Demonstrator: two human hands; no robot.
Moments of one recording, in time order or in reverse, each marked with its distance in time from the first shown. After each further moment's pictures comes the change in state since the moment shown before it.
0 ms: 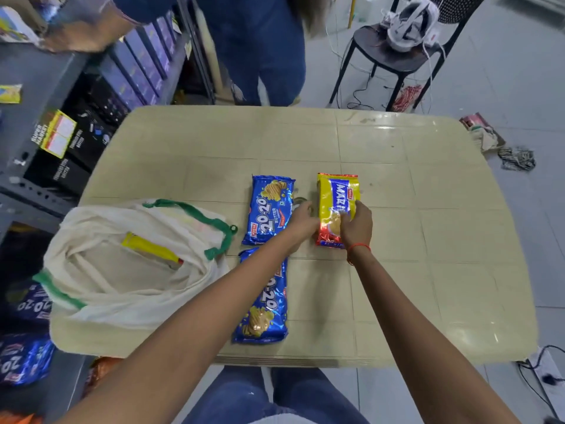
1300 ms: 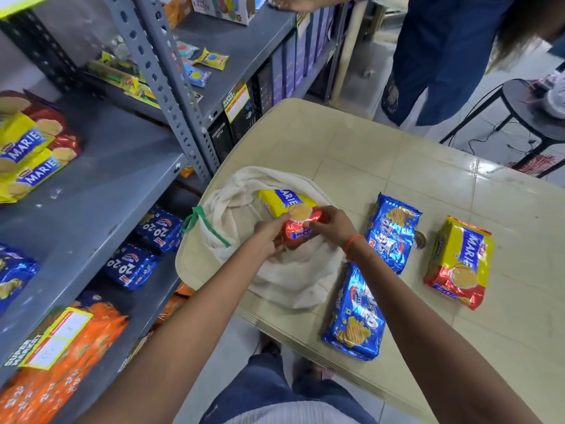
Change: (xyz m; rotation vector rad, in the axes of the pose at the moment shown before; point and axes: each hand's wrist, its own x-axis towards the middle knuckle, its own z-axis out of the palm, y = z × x) left_hand -0.089 -0.119 -0.253 -0.859 0.459 -0.412; right_hand -0.118 -0.138 0.190 -0.214 -0.758 -0.372
